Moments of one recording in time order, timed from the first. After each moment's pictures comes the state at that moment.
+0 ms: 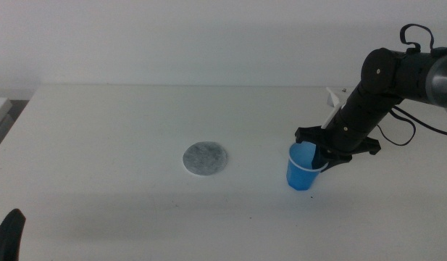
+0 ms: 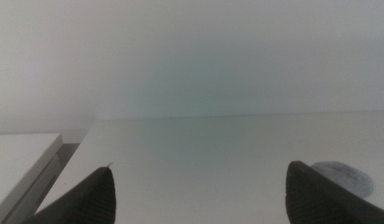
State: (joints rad) left arm -0.07 0.00 0.00 0.05 0.13 -0.07; right arm 0.27 2.01 -1.44 0.27 0.94 0.11
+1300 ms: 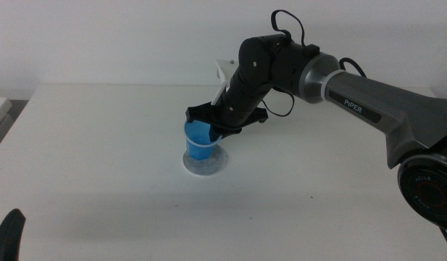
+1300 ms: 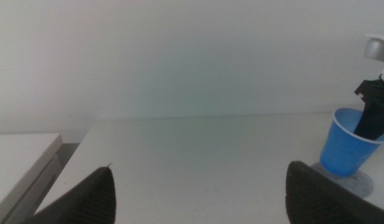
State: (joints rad) left arm -0.07 0.00 0.00 0.05 0.13 -0.07; right arm 0.60 2.31 -2.06 0.19 0.98 0.27
